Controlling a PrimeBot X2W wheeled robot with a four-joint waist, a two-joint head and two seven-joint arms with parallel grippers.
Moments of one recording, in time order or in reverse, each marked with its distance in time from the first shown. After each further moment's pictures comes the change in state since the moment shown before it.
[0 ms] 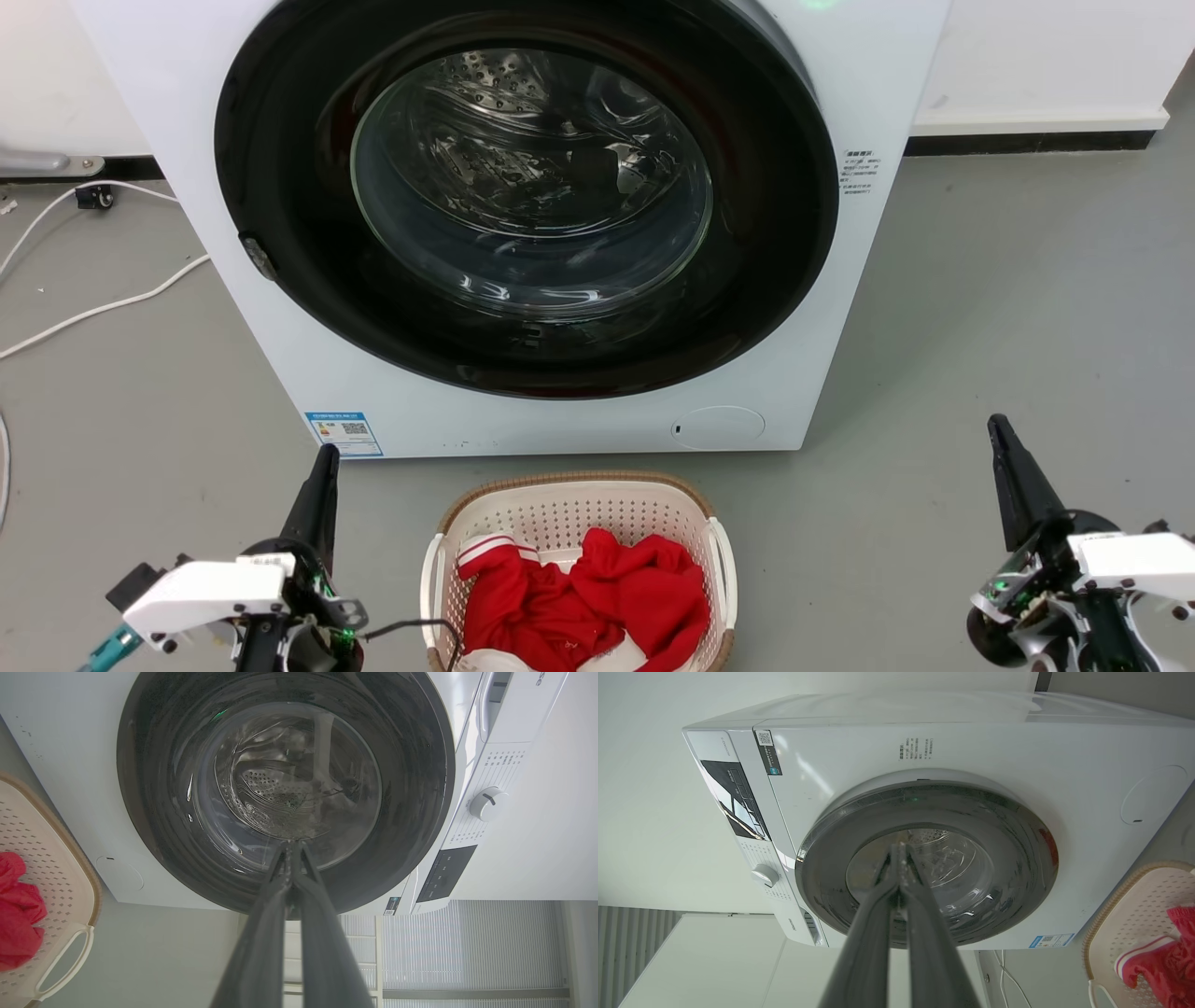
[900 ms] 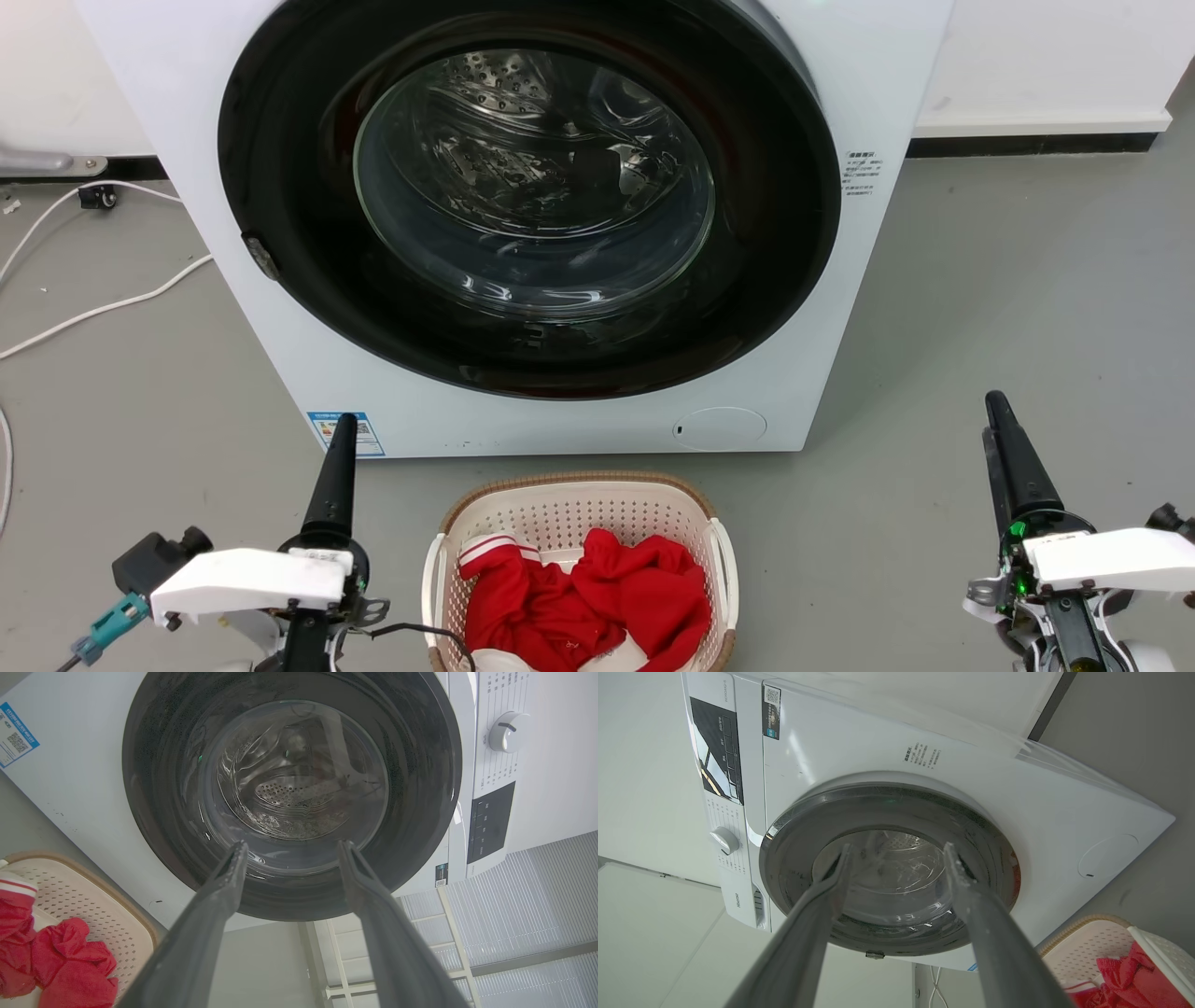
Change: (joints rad) left arm 0.019 -0.008 -0.062 -0.069 0.315 0.001 -0.108; right arm 0.022 0.004 0.048 -0.059 -0.275 0.000 -0.104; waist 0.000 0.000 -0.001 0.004
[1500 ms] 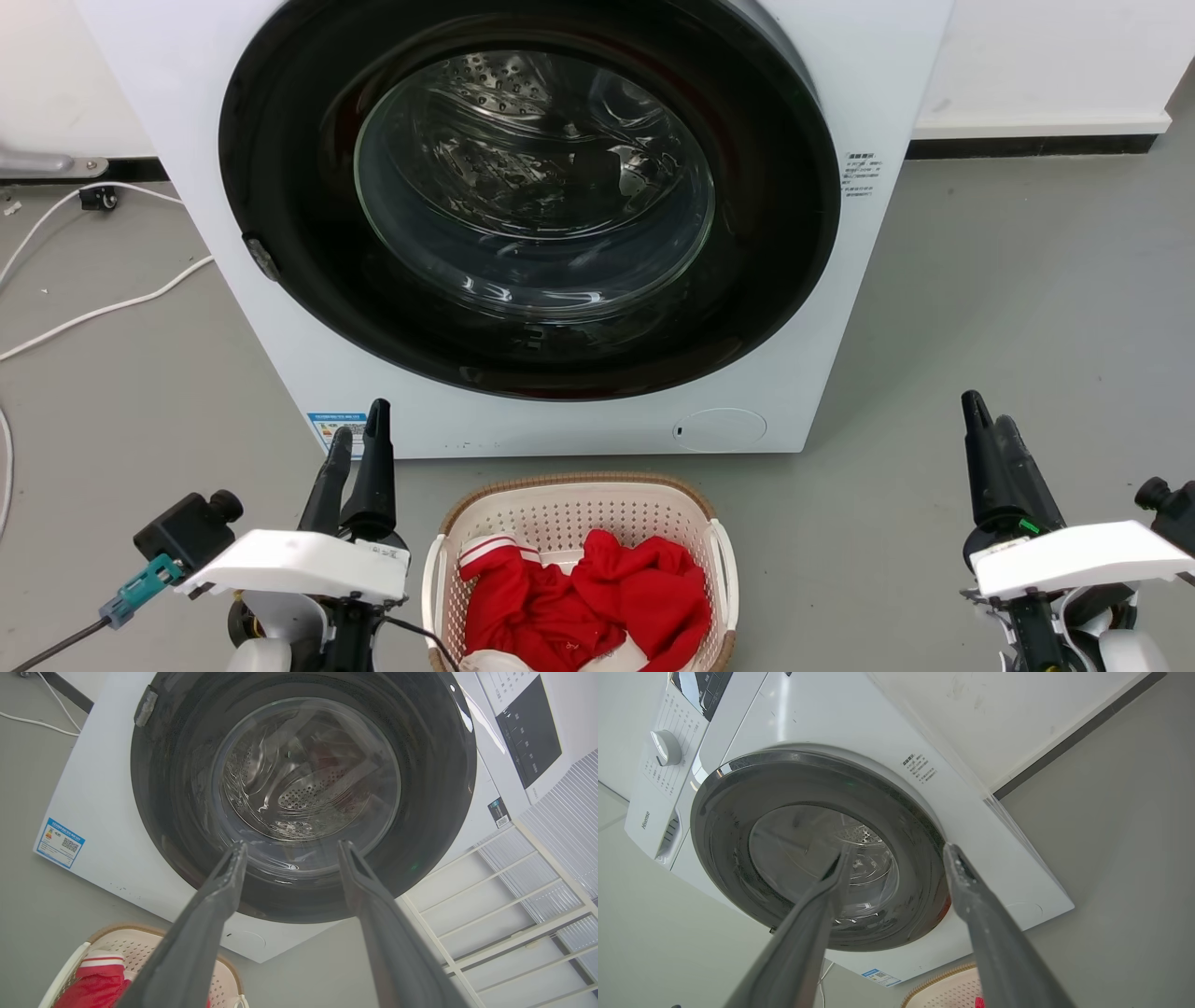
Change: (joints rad) left arm -0.014 0.000 -0.054 -0.033 0.425 0.036 -0.070; right arm 0.003 0.001 0.017 -0.021 -0.497 0.000 -0.071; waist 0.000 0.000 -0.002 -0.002
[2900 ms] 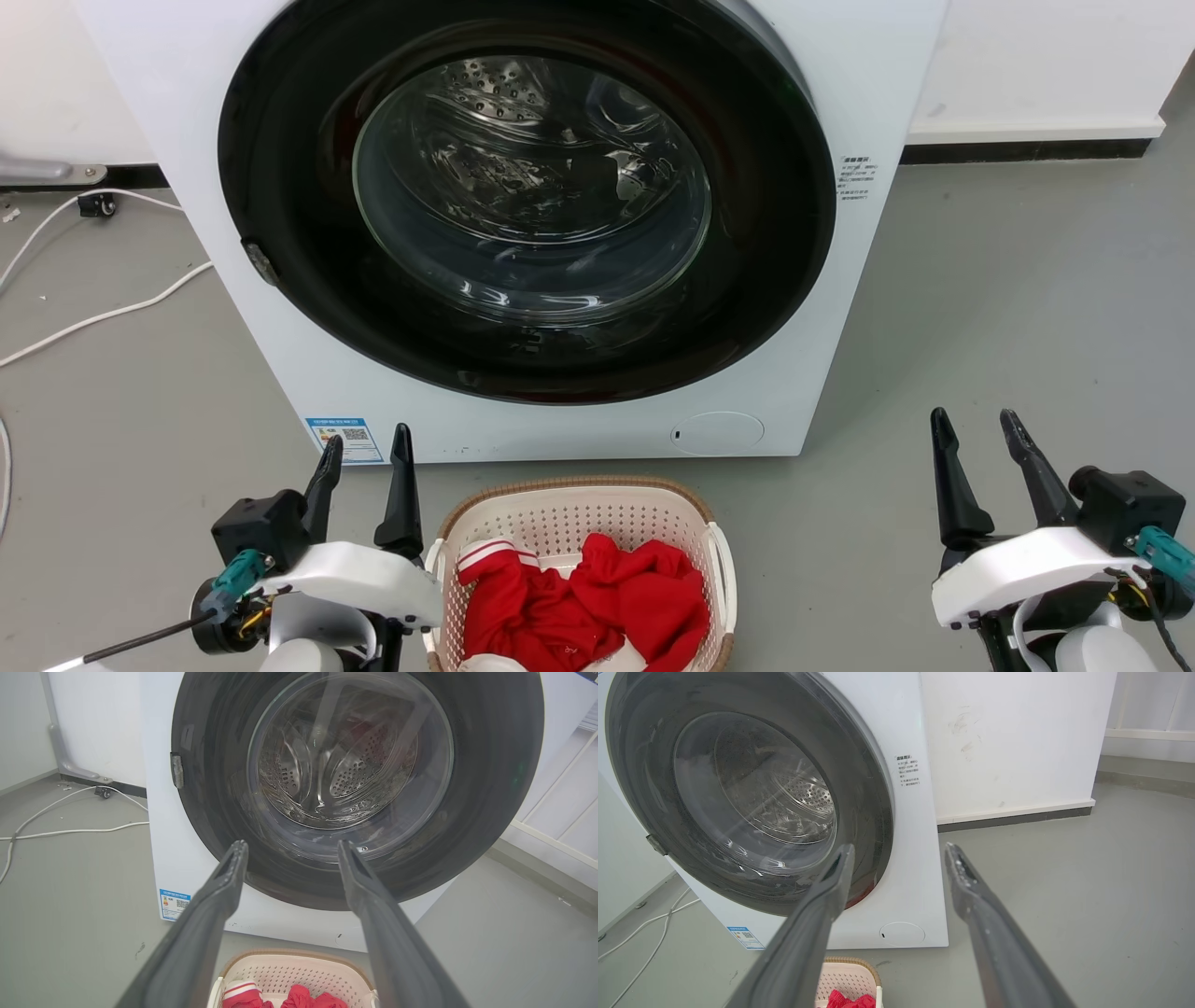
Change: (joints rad) left arm -0.015 0.014 -0.040 0.103 0.530 0.075 -0.111; right arm 0.000 0.003 -0.002 0.018 -0.629 0.000 -0.059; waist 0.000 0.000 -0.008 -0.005
